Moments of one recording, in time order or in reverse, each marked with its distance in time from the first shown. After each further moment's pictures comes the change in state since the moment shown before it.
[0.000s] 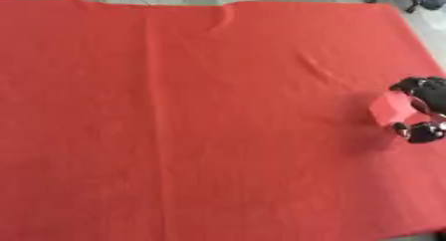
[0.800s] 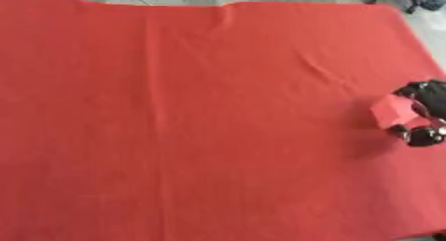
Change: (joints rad) left arm 0.000 -0.008 0.000 0.000 0.000 0.000 0.000; right arm 0.016 0.019 -0.012 -0.002 0.005 0.027 -0.067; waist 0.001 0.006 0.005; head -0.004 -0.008
